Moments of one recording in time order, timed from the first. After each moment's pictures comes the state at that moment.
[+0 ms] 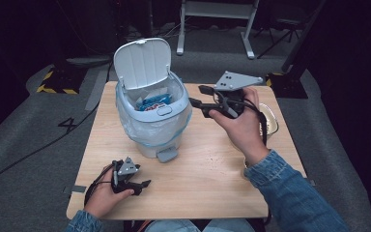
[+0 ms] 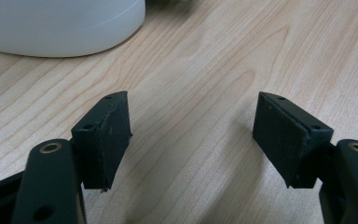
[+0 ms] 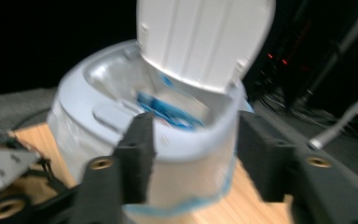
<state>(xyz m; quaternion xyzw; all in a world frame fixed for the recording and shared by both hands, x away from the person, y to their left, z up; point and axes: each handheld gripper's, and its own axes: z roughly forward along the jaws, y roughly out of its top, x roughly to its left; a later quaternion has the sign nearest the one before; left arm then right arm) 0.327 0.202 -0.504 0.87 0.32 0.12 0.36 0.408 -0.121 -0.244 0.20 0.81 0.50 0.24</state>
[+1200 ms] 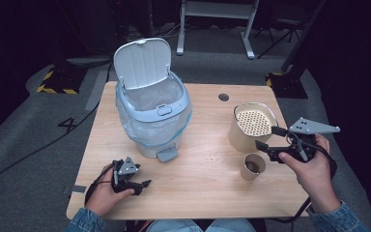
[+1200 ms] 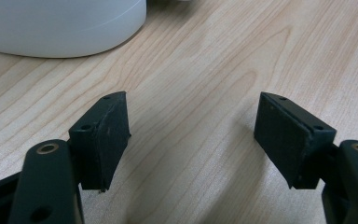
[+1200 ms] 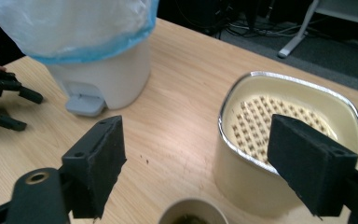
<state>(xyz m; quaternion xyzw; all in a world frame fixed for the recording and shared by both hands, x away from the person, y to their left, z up) 0.328 0.201 -0.504 0.87 0.32 0.12 0.36 0.345 -0.294 -0.317 0.36 0.79 0.45 0.21</state>
